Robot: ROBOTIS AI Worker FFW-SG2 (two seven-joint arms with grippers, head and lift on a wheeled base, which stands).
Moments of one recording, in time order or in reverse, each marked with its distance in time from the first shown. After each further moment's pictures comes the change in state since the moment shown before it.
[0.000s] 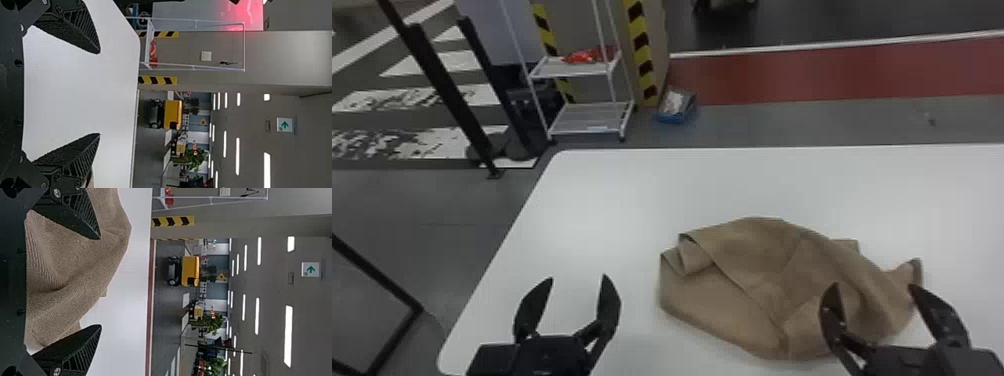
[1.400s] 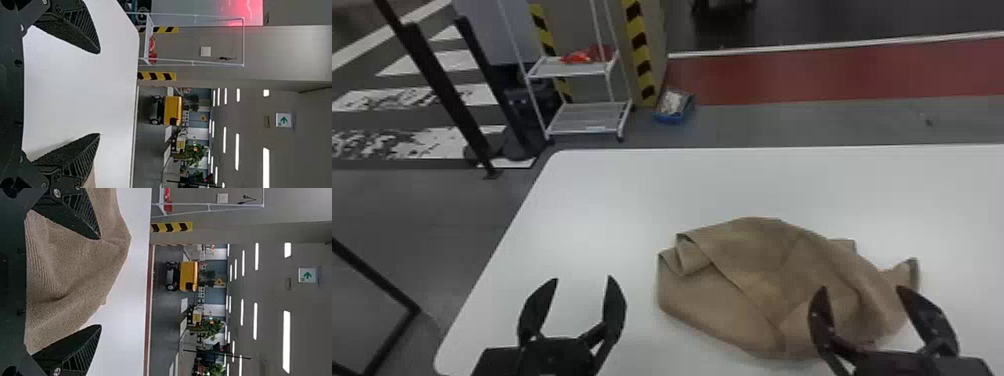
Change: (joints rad) left arm 0.011 -0.007 -0.020 -0.016 -0.024 0.003 -0.001; right arm 0.014 -0.017 0.029 -0.014 0.015 -0.015 0.004
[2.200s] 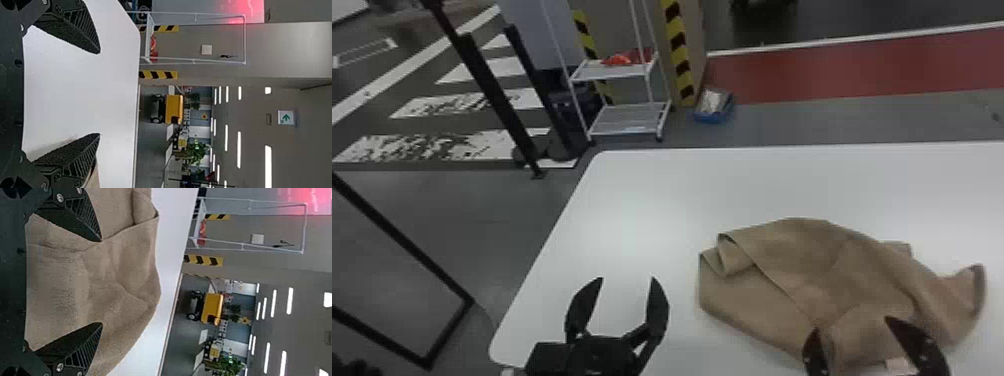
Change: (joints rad) left arm 0.012 0.010 -0.003 -0.007 -0.002 0.004 0.000; right arm -0.019 -0.058 0.170 -0.076 0.109 0.300 0.001
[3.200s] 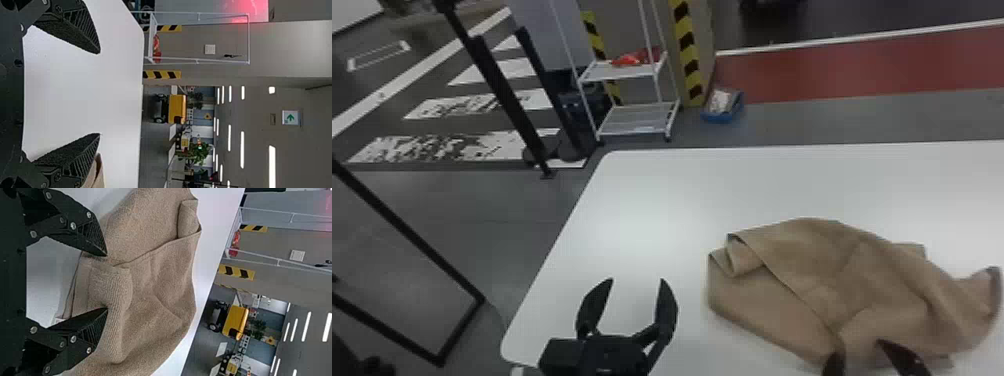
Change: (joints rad) left arm -0.017 0.014 0.000 0.028 0.015 0.002 0.001; right arm -0.003 -0.027 0.033 0.004 0.044 0.127 0.001
